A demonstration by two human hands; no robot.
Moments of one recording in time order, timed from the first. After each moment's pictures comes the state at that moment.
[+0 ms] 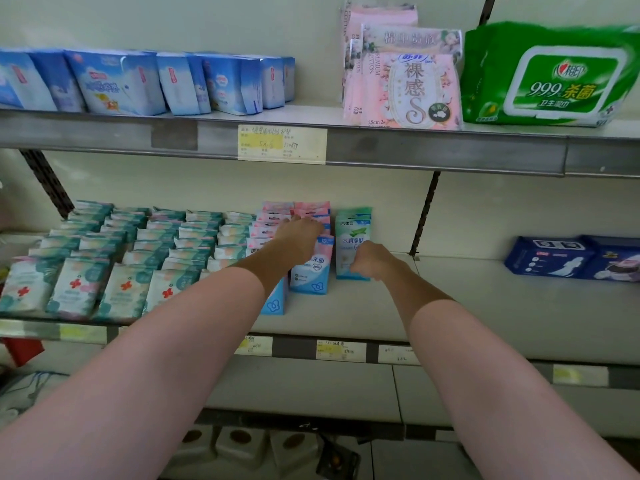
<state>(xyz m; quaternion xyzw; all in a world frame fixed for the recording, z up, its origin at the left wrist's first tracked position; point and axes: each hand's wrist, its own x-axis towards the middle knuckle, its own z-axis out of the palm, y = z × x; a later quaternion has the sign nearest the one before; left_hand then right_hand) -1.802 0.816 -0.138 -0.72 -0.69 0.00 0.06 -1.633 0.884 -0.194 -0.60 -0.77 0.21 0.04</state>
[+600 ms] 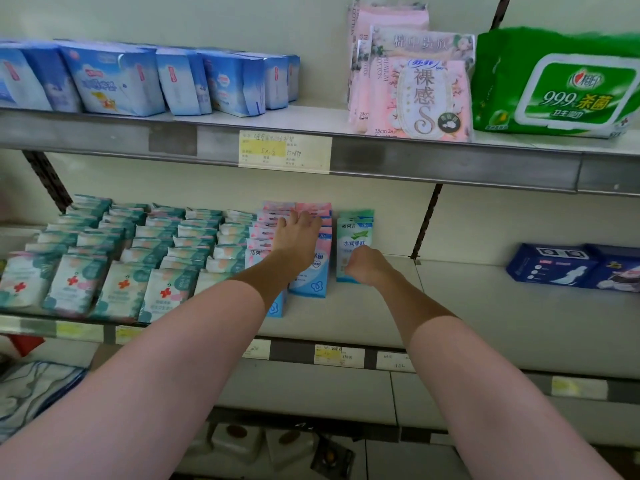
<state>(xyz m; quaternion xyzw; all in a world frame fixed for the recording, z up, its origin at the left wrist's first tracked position) -1.799 0.822 -0.152 -0.68 -0.72 -0.01 0.13 -1.643 0.882 -0.201 -0.60 -0.76 0.22 0.08</state>
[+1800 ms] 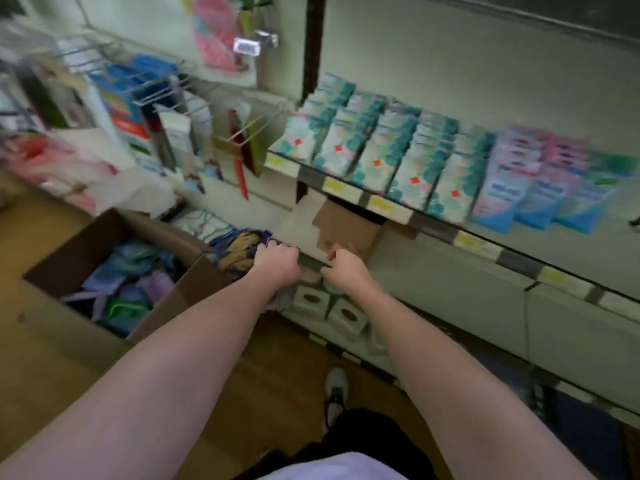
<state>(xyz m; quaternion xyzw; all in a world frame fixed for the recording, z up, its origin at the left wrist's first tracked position) -2.118 0.398 -0.299 -0.51 -0.84 0.07 -0.15 -1.982 0.479 -0.287 -0.45 -0.84 0.31 -0.04</state>
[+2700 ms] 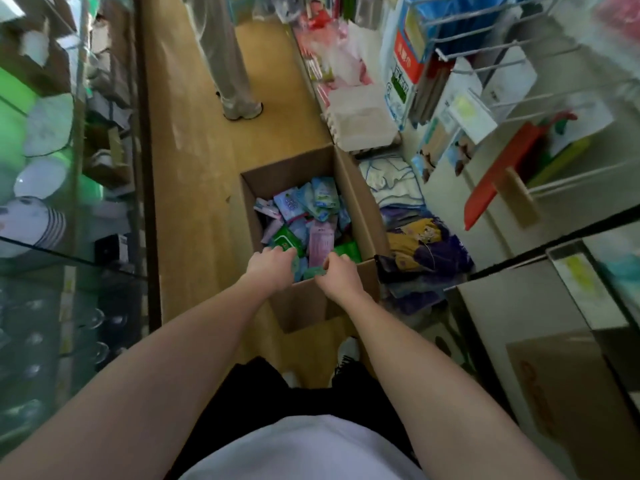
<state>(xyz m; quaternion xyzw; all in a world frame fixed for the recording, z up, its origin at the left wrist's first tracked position) -2.361 0.198 -0.396 -0.09 -0.95 0.04 -0.29 -2.336 0.350 -0.440 -0.08 -0.91 0.32 -0.26</state>
